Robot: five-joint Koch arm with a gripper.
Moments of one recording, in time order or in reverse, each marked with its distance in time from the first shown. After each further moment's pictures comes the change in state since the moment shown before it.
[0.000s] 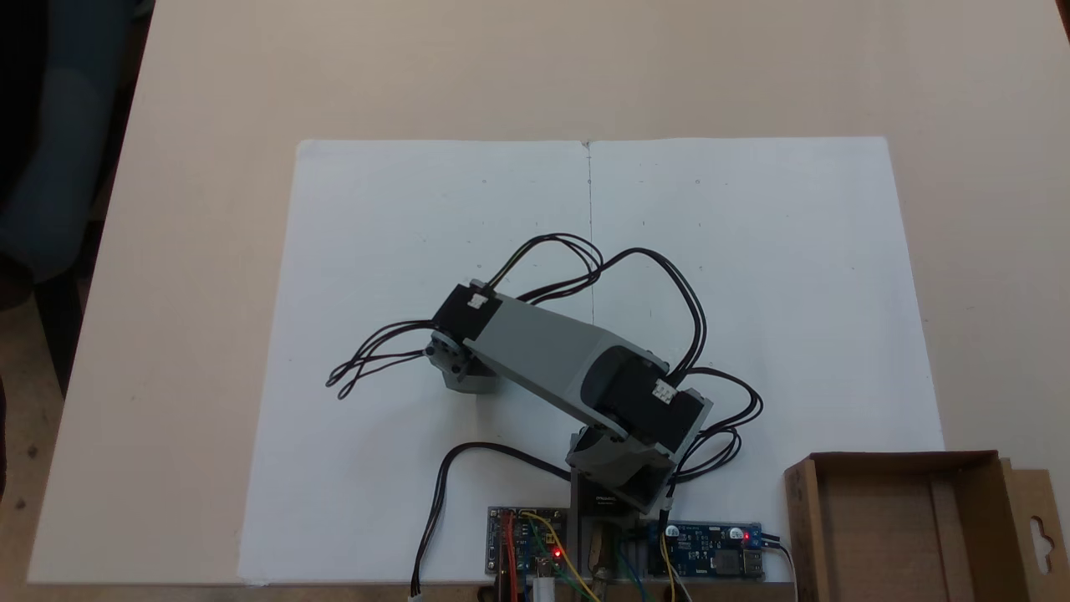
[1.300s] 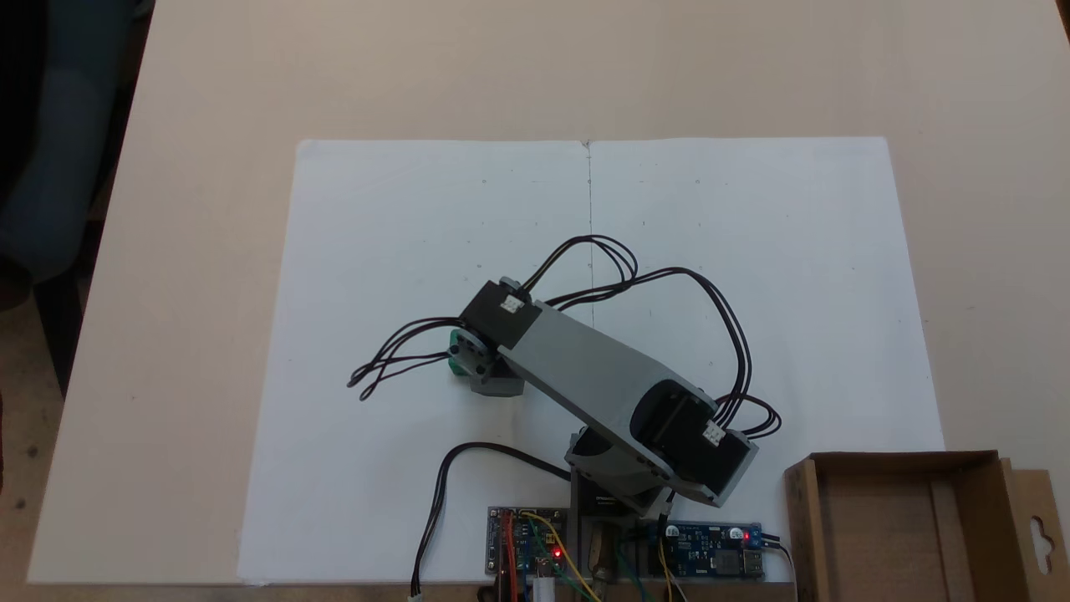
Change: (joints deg) arm 3.1 12.8 0.1 12.6 -4.4
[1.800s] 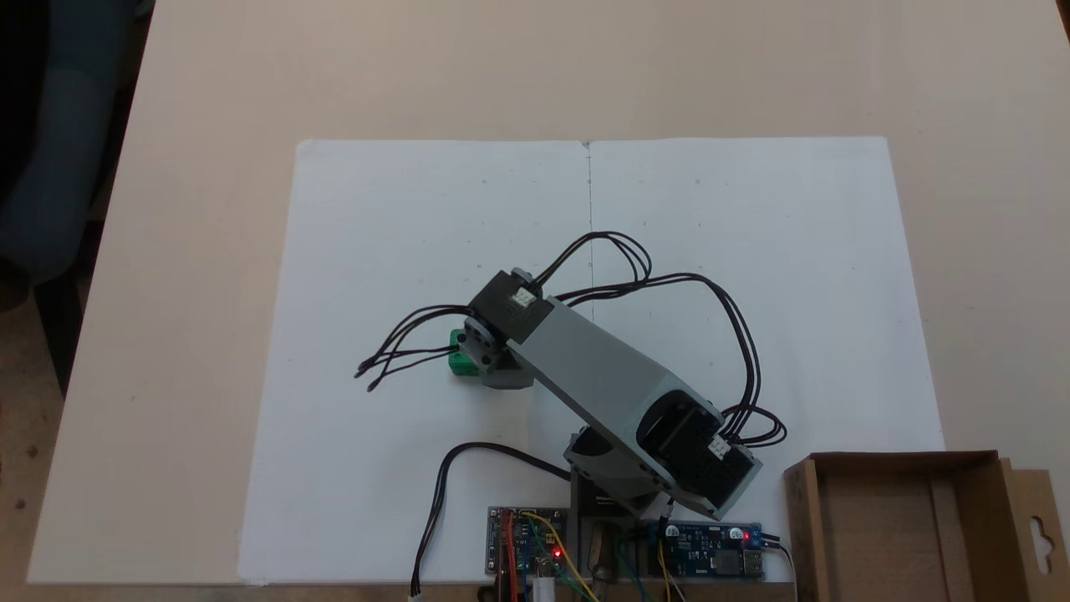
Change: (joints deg) arm 4.0 2.0 -2.3 3.8 -6.8
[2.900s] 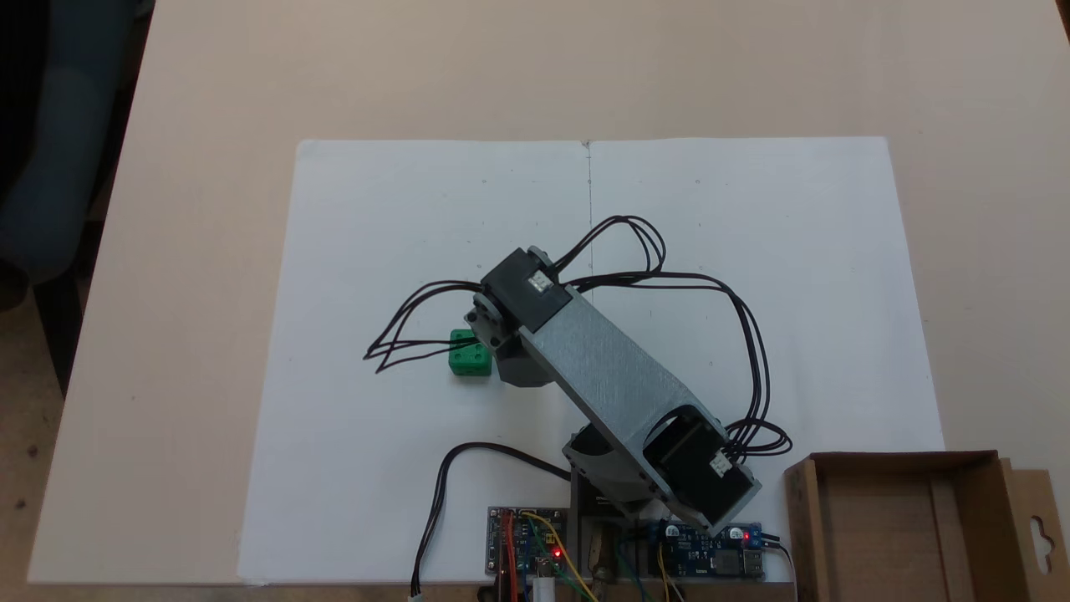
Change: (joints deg) arm 6.0 2.2 -8.8 16.8 -6.1
